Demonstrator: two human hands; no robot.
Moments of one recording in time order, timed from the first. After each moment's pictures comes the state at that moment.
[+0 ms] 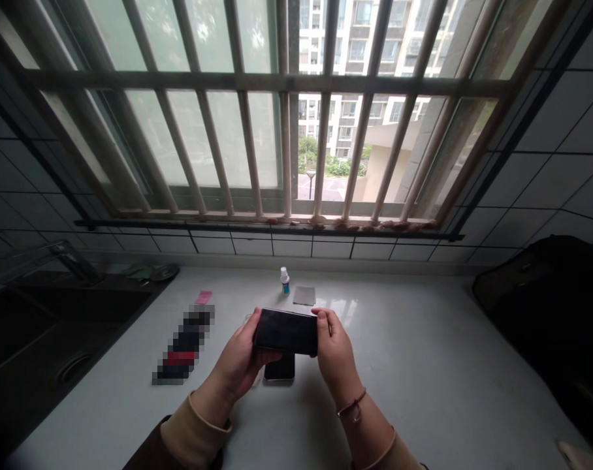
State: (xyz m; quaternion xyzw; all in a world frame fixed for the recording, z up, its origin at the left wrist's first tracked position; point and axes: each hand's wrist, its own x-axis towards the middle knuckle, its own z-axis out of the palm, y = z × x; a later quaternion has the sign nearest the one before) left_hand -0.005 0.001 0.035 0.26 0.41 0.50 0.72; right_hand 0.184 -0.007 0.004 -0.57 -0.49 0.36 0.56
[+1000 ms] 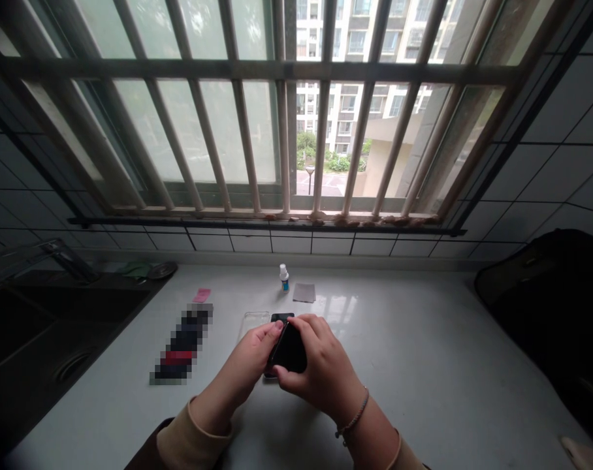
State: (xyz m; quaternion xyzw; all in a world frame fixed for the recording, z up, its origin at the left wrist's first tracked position) left_hand 0.001 -0.002 0.026 0.48 0.43 0.40 0.65; right_hand 0.181 -0.029 0.032 -0.44 -0.79 0.12 0.40
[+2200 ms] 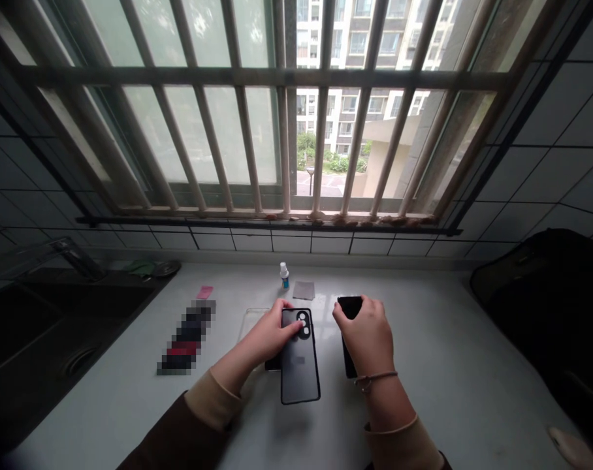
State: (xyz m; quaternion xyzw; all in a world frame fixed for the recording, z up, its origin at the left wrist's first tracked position) left_hand 0.017 0.034 0.018 0.68 0.54 0.26 0.42; right_hand 0.246 0.003 0.024 -0.80 -0.52 0.01 0.30
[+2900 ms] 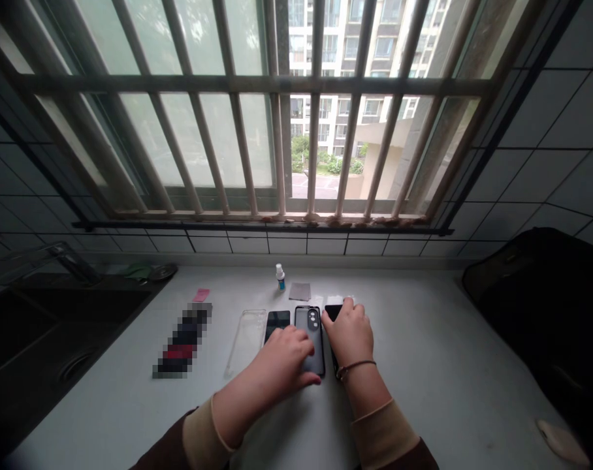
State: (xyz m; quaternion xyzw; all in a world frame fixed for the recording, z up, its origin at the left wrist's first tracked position) left_hand 0.053 -0.012 0.033 0.91 0.41 0.05 0.10; right_hand 0.234 0.018 -0.005 -0.81 -0.56 -0.03 0.18
